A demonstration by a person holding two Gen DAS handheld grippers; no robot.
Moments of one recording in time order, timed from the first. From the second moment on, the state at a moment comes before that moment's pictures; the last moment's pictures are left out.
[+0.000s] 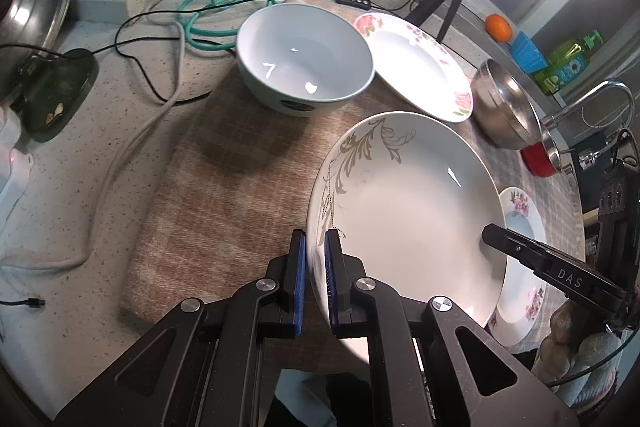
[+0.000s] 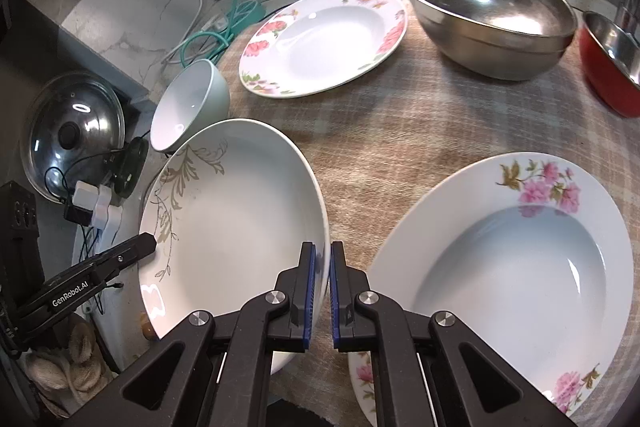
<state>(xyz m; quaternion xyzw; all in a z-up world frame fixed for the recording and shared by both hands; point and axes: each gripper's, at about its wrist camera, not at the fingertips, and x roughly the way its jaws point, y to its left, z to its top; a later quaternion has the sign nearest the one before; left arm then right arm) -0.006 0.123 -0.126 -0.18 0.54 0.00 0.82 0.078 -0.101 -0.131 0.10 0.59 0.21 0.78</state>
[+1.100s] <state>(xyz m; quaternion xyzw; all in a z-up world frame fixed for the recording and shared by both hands) 0.017 0.015 -0.114 -0.12 0.54 -0.11 0.82 0.040 -0.230 -0.118 0.16 0.57 0.11 0.80</state>
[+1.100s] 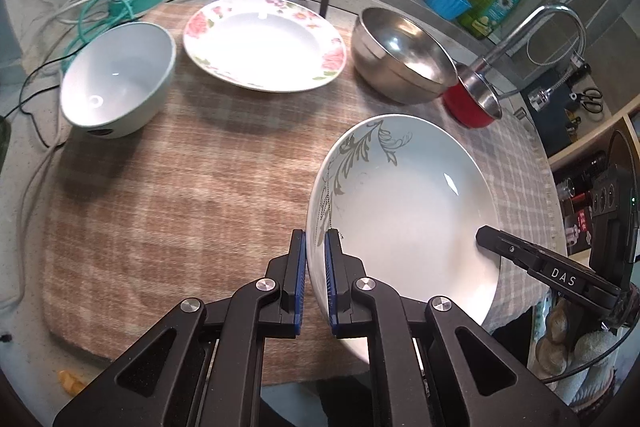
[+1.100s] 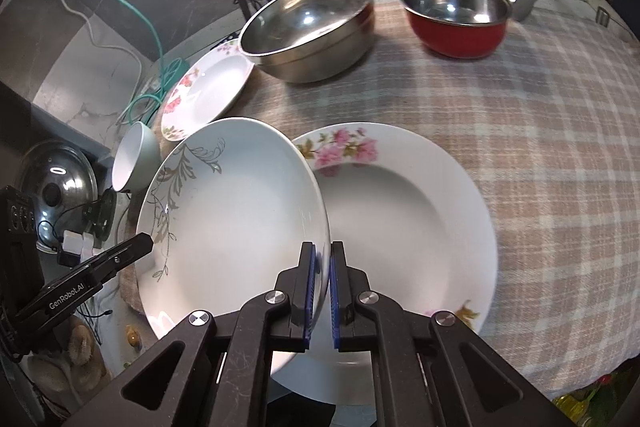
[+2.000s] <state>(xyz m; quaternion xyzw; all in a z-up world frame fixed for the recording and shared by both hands) 0.024 -0.052 -0.134 -0.09 0.57 -0.16 0.80 0.018 -0.294 -0.138 0.18 0.57 0.04 0.80</state>
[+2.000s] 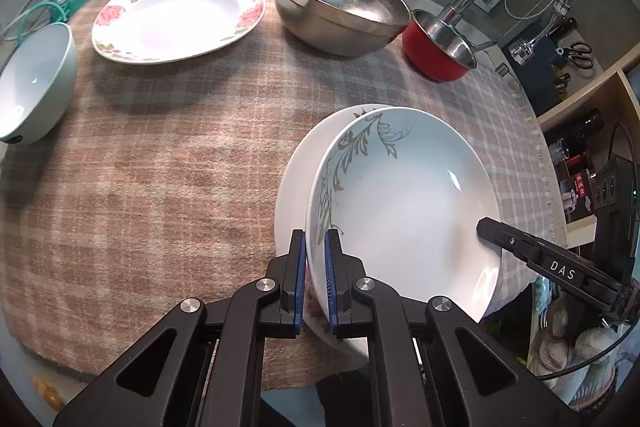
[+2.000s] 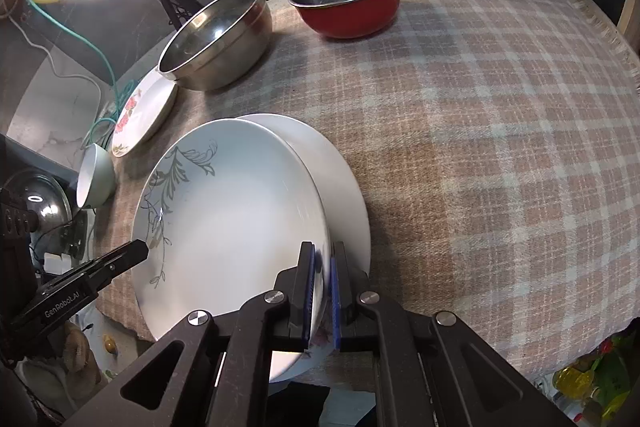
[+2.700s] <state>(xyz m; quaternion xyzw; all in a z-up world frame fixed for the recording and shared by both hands) 0.027 -0.055 -0.141 -0.08 0.57 -0.14 0.81 0.022 -0.290 -0.143 0.16 0.58 0.04 0.80</state>
